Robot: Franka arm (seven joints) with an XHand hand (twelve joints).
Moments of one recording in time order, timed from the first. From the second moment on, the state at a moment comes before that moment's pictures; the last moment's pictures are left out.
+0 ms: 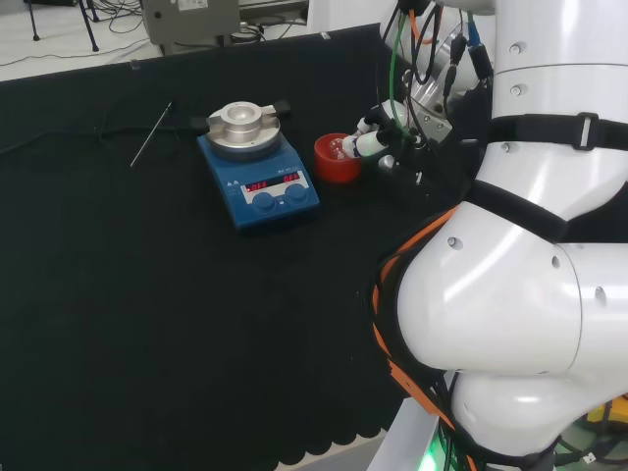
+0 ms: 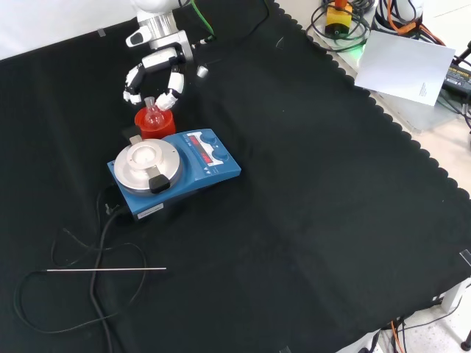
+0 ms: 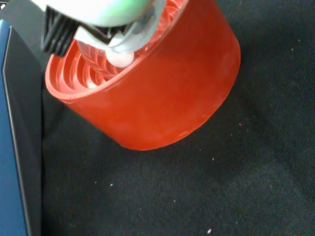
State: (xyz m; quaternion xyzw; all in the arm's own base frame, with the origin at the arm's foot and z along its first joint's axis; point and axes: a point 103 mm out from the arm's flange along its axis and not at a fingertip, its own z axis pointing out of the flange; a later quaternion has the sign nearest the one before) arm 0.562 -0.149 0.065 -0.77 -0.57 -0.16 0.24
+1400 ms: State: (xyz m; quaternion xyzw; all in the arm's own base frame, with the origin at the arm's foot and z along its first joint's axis) arm 0.570 -0.149 0.079 -0.75 -0.59 -0.17 0.24
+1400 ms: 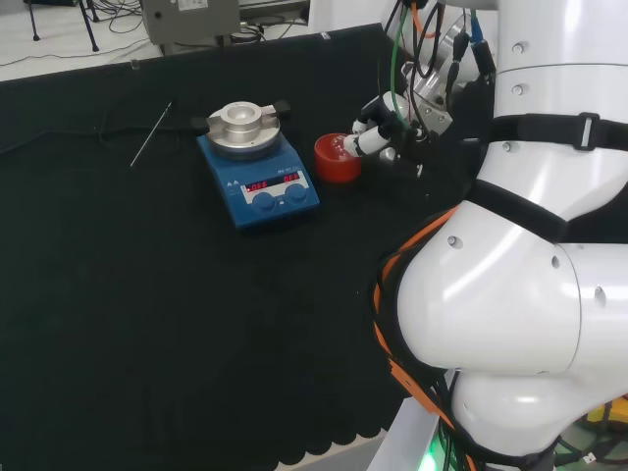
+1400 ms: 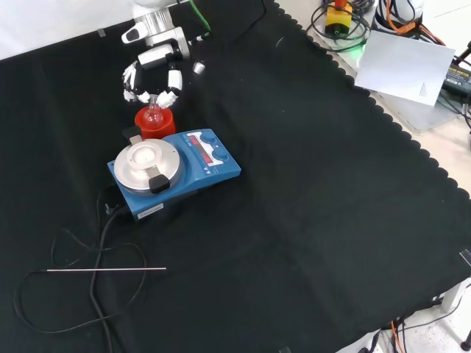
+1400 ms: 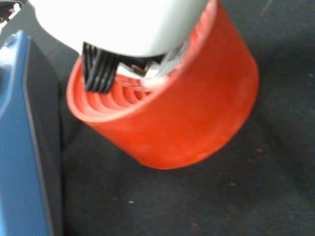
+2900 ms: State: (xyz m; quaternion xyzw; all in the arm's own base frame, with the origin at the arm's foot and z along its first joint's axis) arm 0.557 -0.117 0.127 -0.74 -0.63 -0.10 0.20
